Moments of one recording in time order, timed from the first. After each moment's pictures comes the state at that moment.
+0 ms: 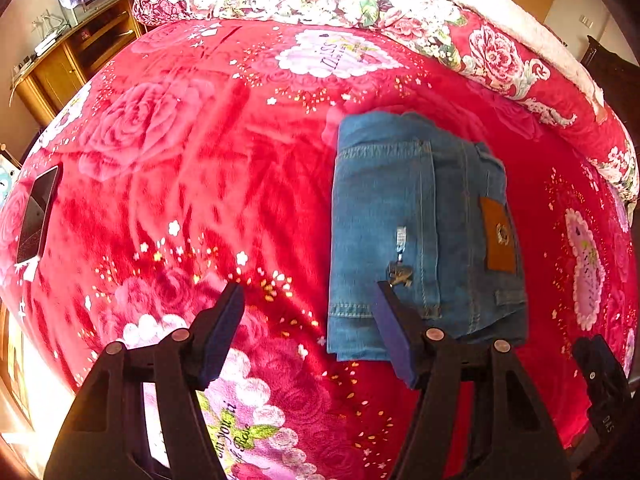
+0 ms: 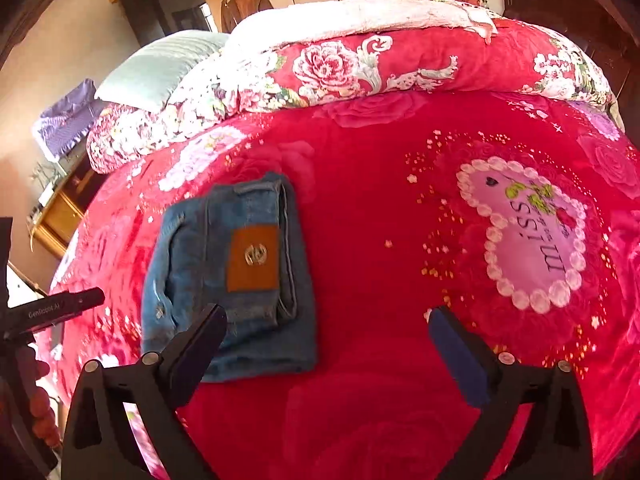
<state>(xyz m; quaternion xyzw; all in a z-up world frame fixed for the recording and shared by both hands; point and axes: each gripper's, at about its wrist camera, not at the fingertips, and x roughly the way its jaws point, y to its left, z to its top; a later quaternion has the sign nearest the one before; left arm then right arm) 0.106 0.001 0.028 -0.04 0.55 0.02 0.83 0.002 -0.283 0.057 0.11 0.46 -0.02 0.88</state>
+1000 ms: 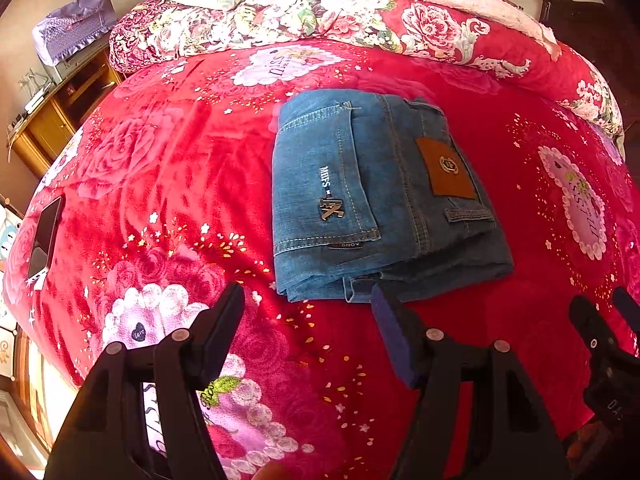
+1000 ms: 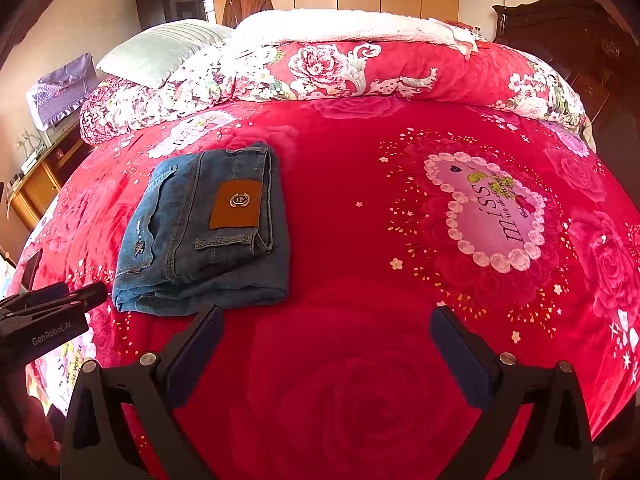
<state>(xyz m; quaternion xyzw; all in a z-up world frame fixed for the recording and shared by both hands) 0.051 -0.053 0.042 0.04 0.51 -0.02 0.86 -0.053 -0.276 0.060 0.06 0.44 -0.07 0.89</state>
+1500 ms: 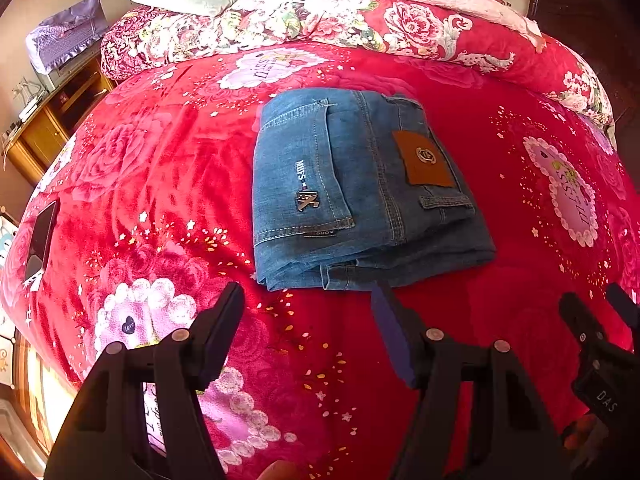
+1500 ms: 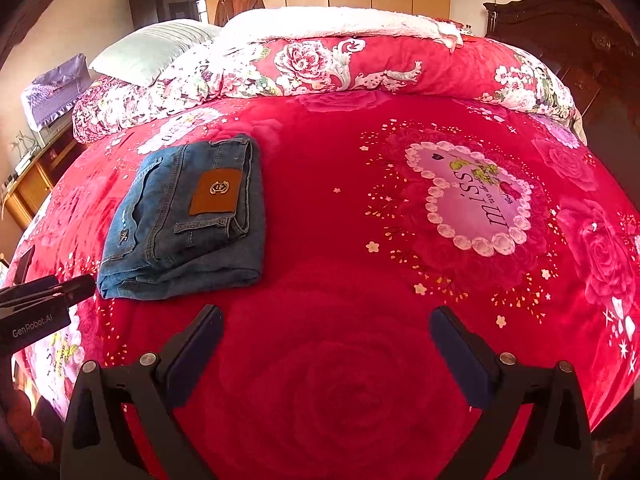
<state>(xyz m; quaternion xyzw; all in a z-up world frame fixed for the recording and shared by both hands) 0.035 -0.068 0.044 0.05 0.50 -0.03 0.86 -0.068 -0.288 0.052 0.06 0.44 -0.09 0.89</state>
